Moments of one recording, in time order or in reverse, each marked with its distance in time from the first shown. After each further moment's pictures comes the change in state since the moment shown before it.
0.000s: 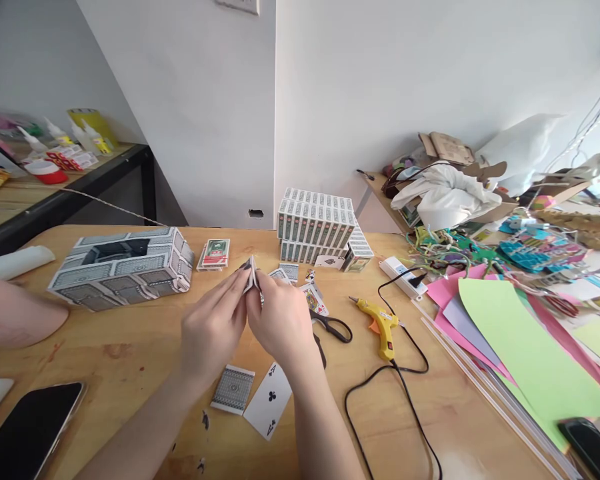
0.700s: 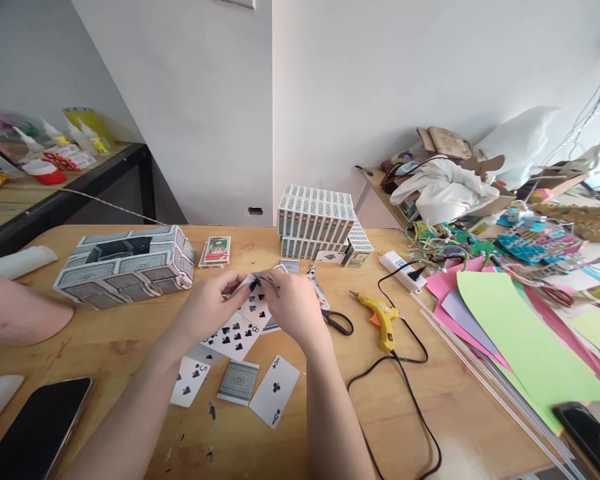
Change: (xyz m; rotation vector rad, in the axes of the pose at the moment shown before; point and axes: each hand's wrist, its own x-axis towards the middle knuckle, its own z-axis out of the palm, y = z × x) left_hand 0.027 -0.025 -0.020 -0.464 -0.687 -0.476; right_hand 0.004 0.022 -0.006 0.142 -0.096 0.060
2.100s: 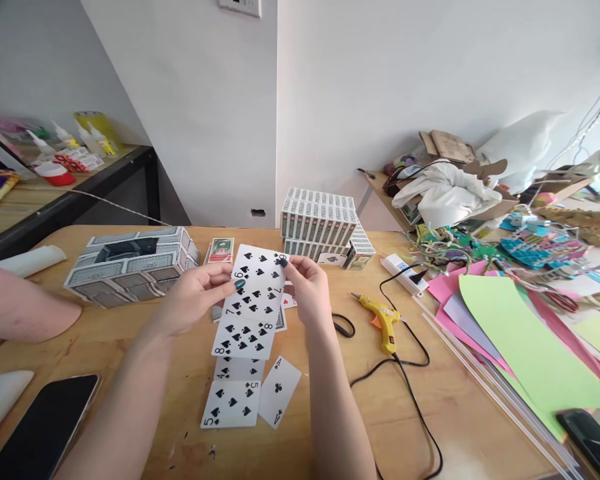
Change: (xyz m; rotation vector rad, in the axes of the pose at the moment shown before) left_hand 0.002 -0.009 -0.024 -0.490 -0.075 -0.124; right_hand 0.014 0.021 0.007 1.076 0.199 0.340
